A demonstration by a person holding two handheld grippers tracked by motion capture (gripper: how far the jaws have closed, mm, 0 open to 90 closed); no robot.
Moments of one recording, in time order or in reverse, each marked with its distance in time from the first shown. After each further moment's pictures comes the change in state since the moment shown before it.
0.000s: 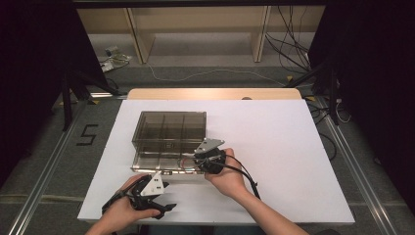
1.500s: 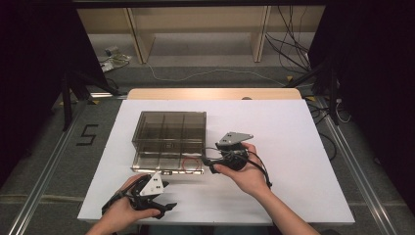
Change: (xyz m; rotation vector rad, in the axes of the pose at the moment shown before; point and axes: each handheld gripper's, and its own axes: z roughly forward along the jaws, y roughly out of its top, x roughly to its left) left arm 0.000 0.001 -0.001 -0.020 0.012 -0.017; right arm -0.033 -0.016 -0.047 -0.110 0.038 0.148
